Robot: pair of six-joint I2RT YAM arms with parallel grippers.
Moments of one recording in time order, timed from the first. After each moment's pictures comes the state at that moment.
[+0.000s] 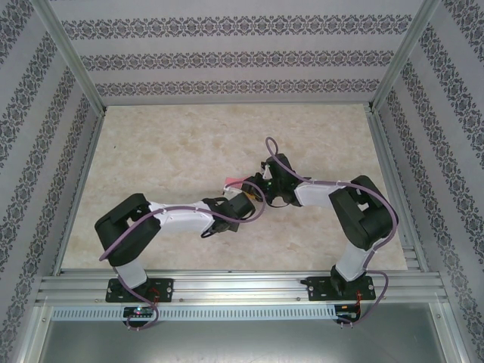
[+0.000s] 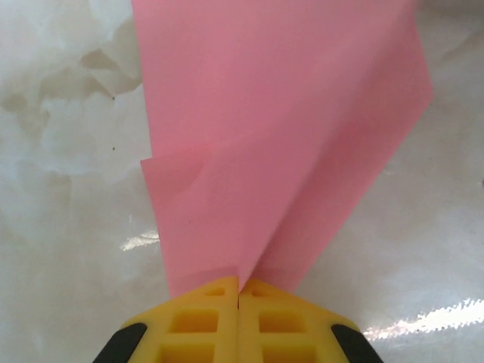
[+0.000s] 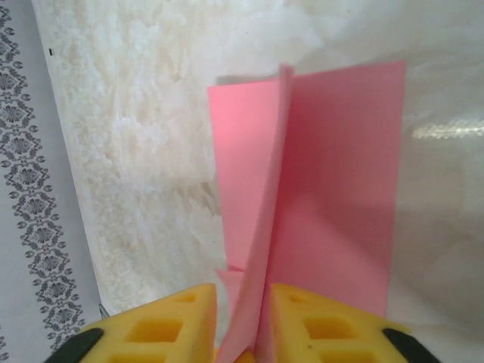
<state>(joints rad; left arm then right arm) -0.96 1.72 0.91 -0.39 -0.36 -0.64 0.53 1.74 0.83 0.14 -0.50 0.98</state>
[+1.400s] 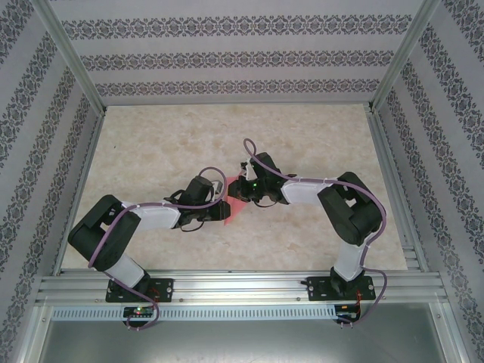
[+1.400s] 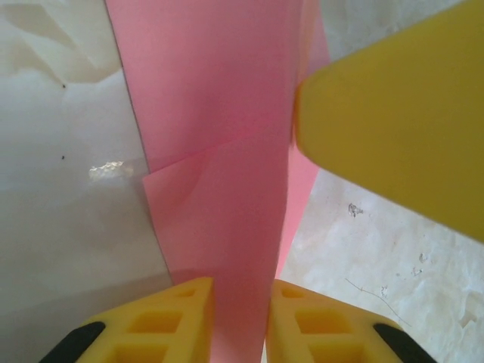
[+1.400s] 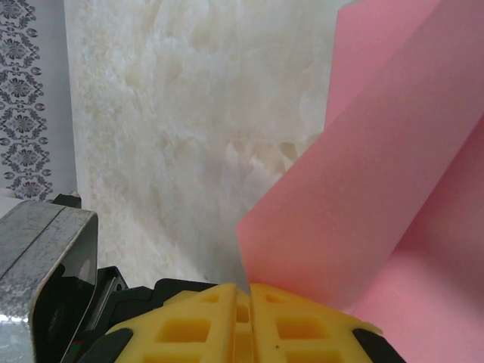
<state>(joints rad) -0.63 1.59 0.62 0.10 0.32 -0.68 0.64 1.84 0.95 0.11 -0.55 0.84</state>
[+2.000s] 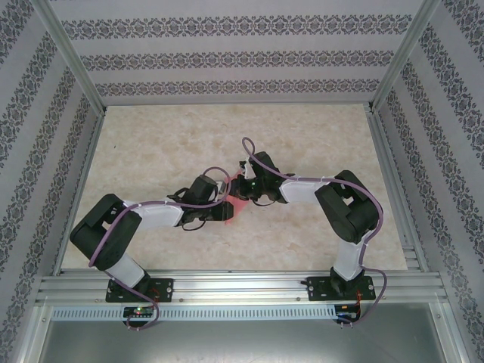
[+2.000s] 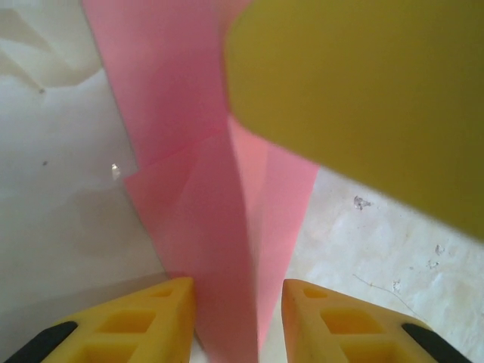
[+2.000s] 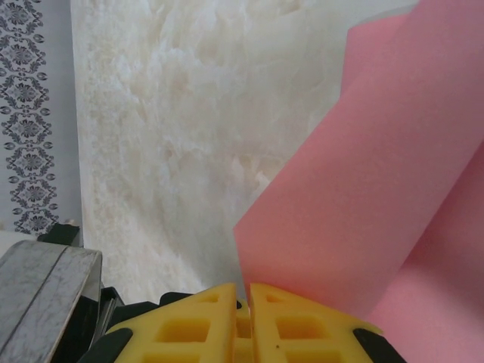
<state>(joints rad) -0.66 1.60 0.68 0.02 0.29 -0.62 0.64 1.86 0.97 0.13 -0.55 0.84</state>
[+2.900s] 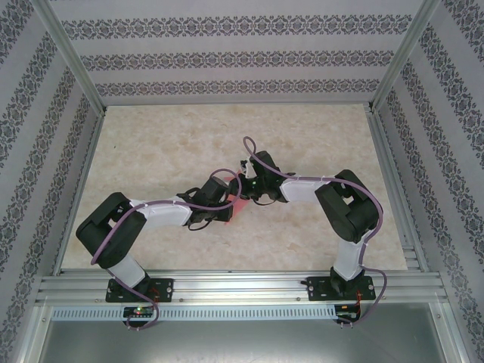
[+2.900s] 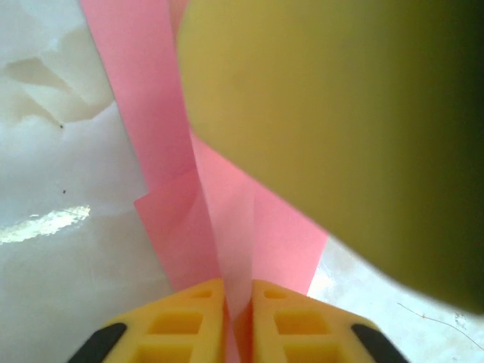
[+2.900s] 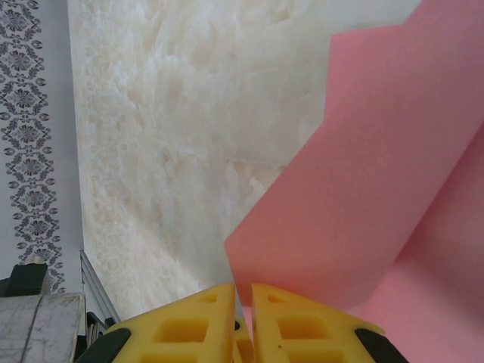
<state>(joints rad) -0.75 1.64 0.75 -0.10 0.07 -0.58 0.63 1.86 0.97 0.13 -0.56 0.84</state>
